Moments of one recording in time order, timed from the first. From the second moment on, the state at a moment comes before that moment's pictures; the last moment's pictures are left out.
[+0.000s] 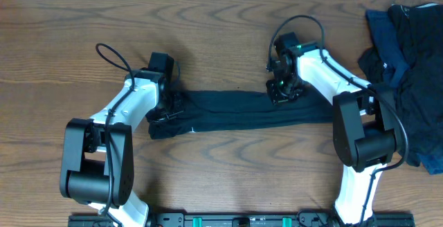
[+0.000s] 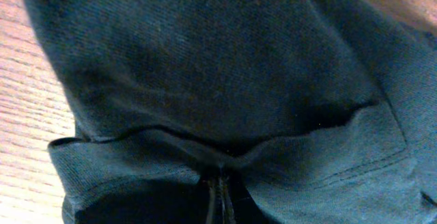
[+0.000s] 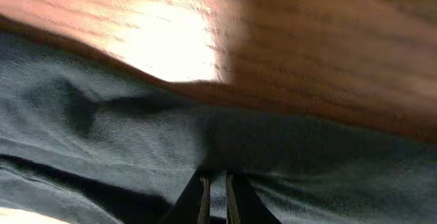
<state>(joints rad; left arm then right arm) -0.16 1.79 1.05 -0.77 0.04 -0.49 0.30 2.09 1.44 -0.94 -0.17 0.08</state>
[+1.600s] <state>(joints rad) -0.16 1.79 1.05 -0.78 0.04 -0.49 0.31 2.08 1.59 -1.09 -0.39 -0.12</state>
